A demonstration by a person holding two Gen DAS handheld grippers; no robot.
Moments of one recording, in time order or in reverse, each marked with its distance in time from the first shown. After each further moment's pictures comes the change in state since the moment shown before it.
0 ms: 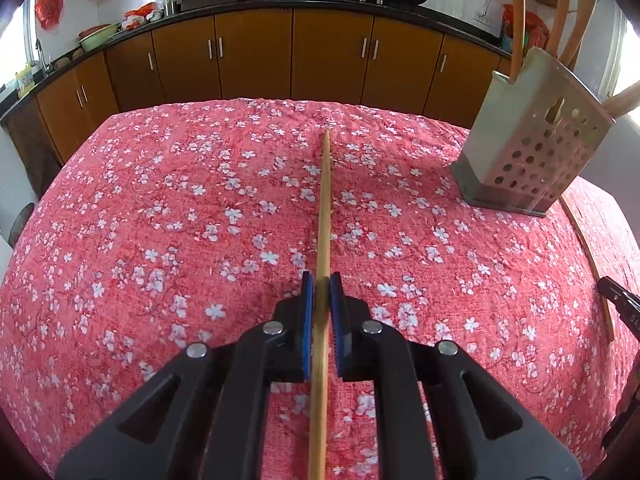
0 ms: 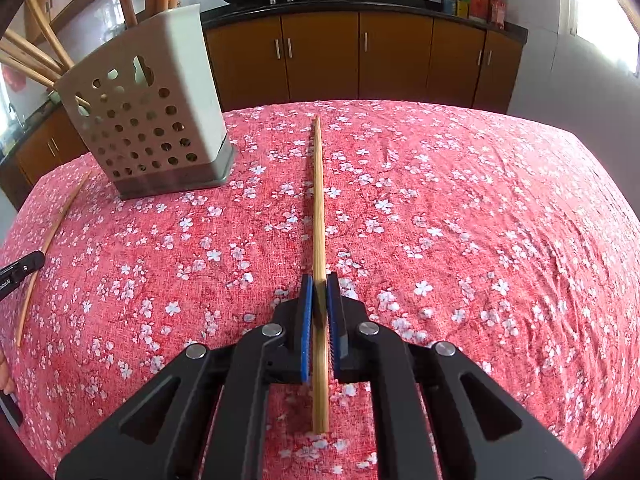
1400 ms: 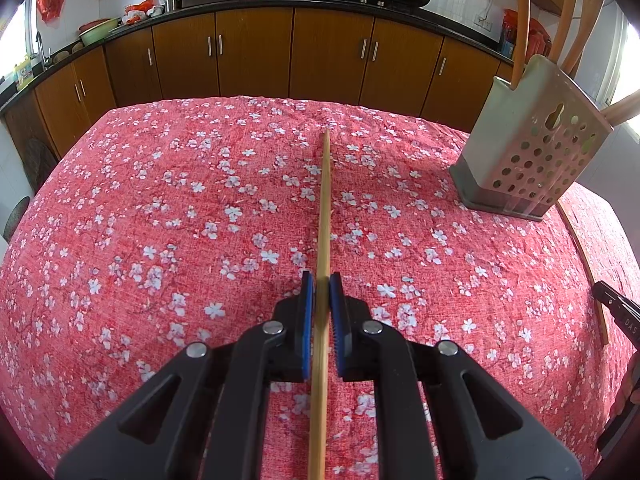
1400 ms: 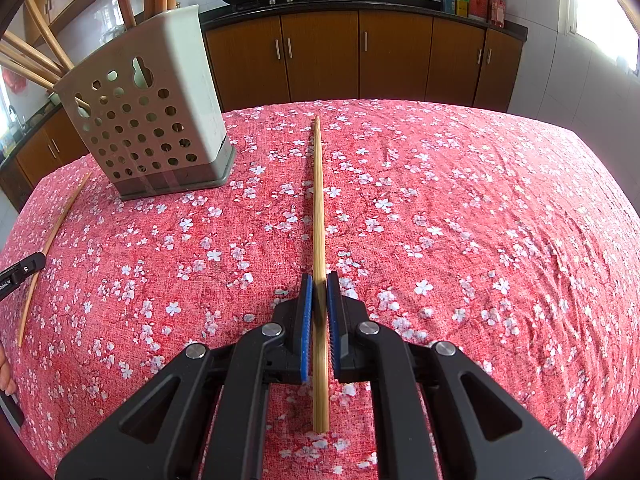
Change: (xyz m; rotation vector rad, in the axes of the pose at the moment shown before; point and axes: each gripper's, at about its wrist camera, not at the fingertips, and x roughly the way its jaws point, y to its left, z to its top) left arm -0.001 0.000 0.001 -0.017 0.000 -0.004; right arm -0.001 0.000 0.000 0.002 0.000 0.000
